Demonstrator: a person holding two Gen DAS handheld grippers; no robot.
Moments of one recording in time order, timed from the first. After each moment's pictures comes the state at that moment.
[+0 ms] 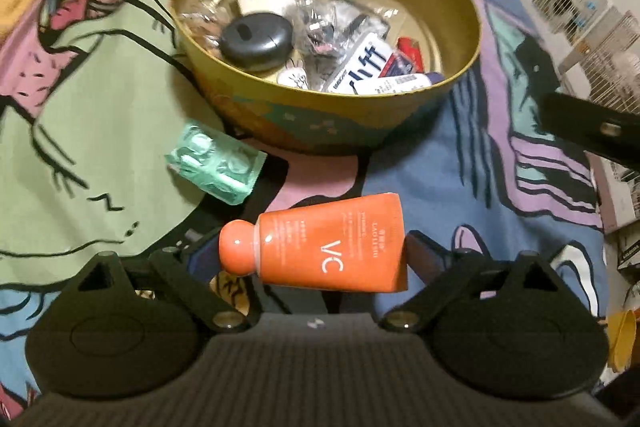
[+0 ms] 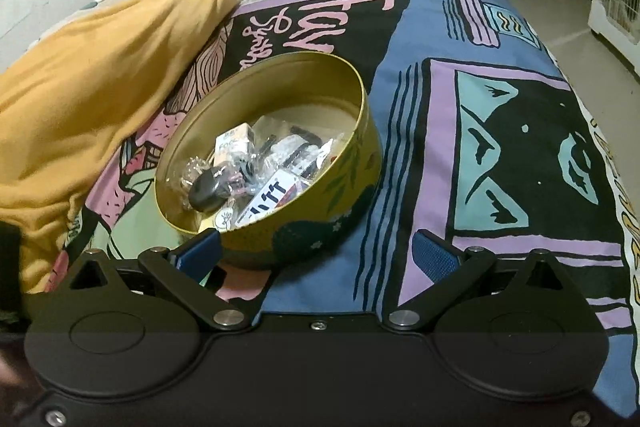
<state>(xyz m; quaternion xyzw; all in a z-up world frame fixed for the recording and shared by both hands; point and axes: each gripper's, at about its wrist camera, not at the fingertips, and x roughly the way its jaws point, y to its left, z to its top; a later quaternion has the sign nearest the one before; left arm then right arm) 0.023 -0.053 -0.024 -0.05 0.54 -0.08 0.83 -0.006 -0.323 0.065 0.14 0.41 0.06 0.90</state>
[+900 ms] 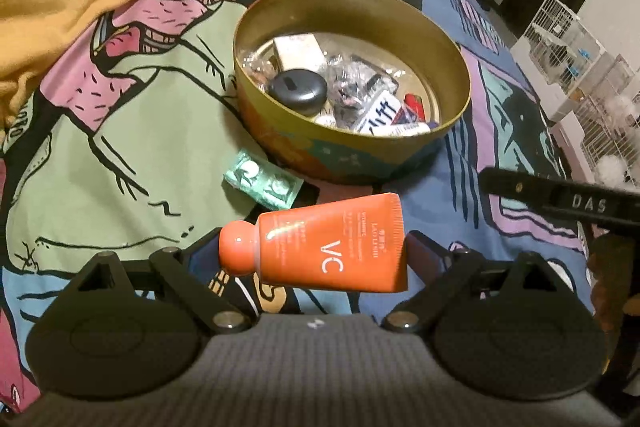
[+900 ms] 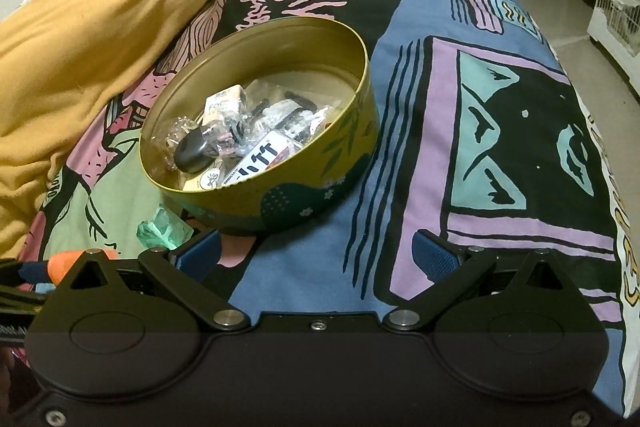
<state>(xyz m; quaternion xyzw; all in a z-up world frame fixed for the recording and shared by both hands) -0.011 -0.022 0.018 -0.07 0.48 -0.06 0.87 -0.009 -0.309 0.050 0.09 0.44 0.05 0.89</state>
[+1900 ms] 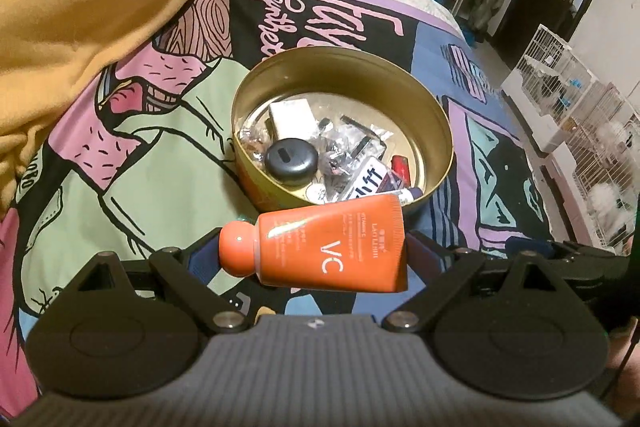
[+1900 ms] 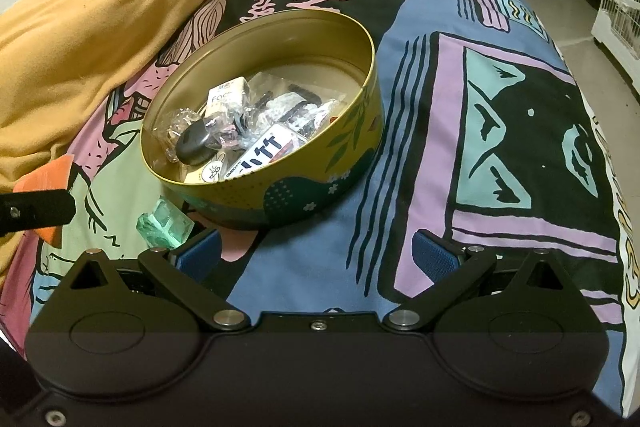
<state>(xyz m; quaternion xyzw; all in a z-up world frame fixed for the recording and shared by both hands) 0.004 -0.020 0.062 -0.08 0.43 -0.06 0.90 -0.007 -0.305 0.047 0.08 0.45 0.06 0.89</state>
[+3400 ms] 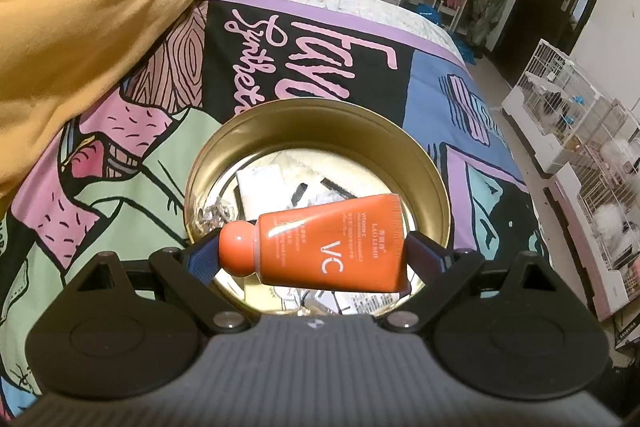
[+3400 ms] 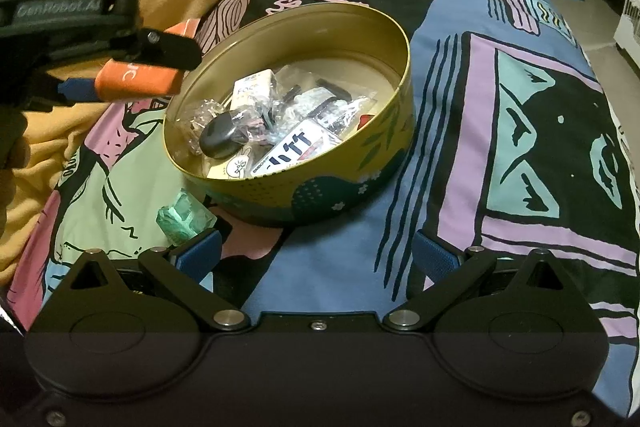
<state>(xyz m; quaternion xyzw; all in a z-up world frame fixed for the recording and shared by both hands) 0.086 -0.055 0.069 -0.07 0.41 -0.06 0.91 0.001 -0.293 0.045 0.08 0.45 0.10 0.88</state>
